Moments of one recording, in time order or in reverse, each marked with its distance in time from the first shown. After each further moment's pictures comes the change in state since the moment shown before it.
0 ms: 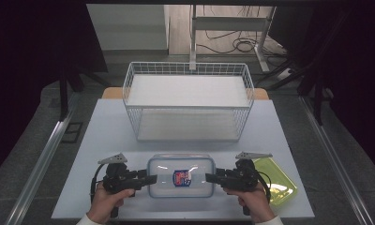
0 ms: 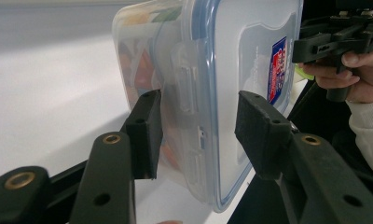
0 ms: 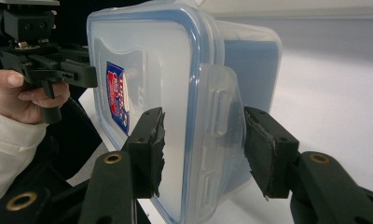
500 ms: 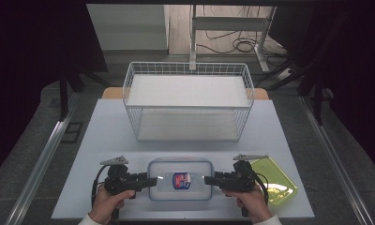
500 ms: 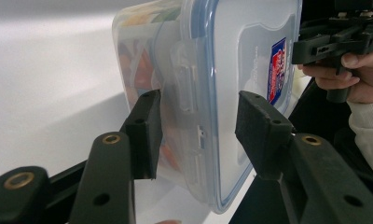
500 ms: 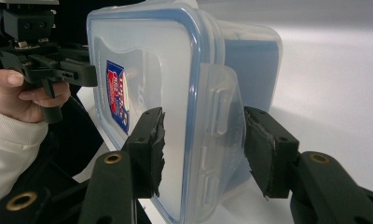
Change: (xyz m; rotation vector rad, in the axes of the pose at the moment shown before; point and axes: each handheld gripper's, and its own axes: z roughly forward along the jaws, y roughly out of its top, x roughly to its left) left arm 0.010 -0.012 0.008 0.033 -0.004 -0.058; right arm -0.011 -0.009 0.010 0.048 0.012 0.063
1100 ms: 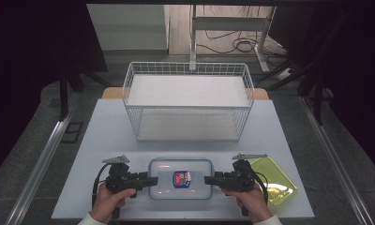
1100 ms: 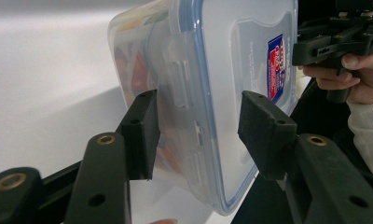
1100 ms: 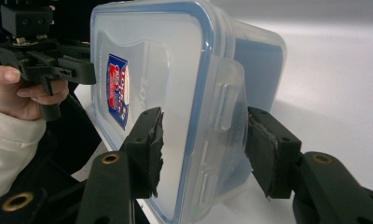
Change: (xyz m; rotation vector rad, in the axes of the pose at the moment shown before) left arm 0.003 0.002 0.003 0.014 -0.010 -0.016; right arm -0.002 0.002 0.002 0.020 -0.006 0.006
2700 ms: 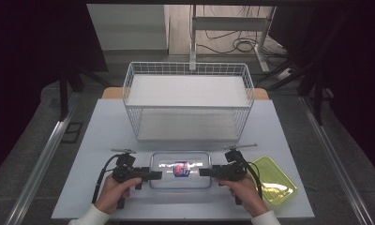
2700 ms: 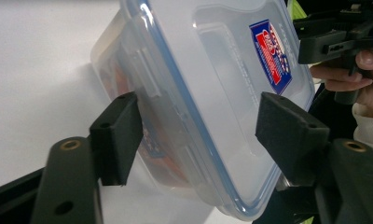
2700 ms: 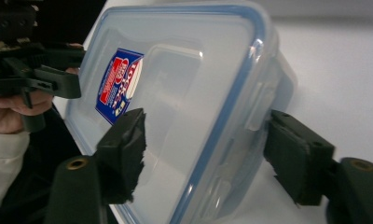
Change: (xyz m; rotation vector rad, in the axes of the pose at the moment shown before) left arm 0.019 0.020 0.020 0.079 0.000 -0.093; right arm -0.013 0.026 0.025 0.072 -0.054 0.080
